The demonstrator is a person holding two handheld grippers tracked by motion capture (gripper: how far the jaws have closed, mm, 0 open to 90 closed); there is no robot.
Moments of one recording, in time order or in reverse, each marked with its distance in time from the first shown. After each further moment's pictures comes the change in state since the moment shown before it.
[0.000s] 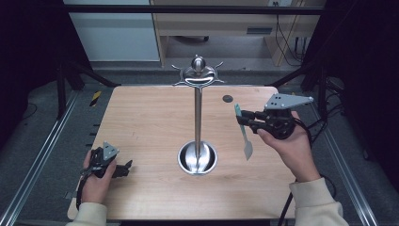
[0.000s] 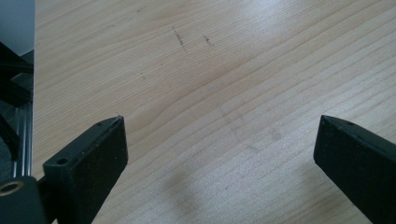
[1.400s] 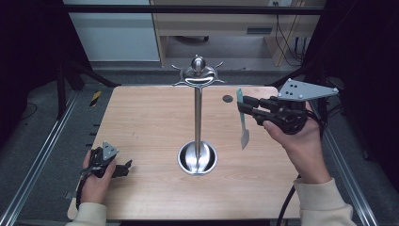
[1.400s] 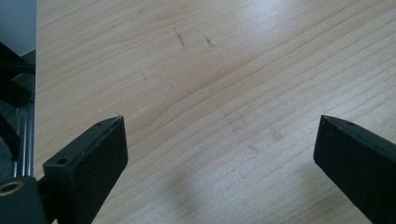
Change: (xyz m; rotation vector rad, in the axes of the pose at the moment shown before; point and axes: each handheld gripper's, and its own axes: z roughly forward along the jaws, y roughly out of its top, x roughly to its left) left arm 0.001 0.000 -0.001 -0.002 0.001 -0.004; right arm 0.025 0.048 -0.035 -0.157 0.004 -0.047
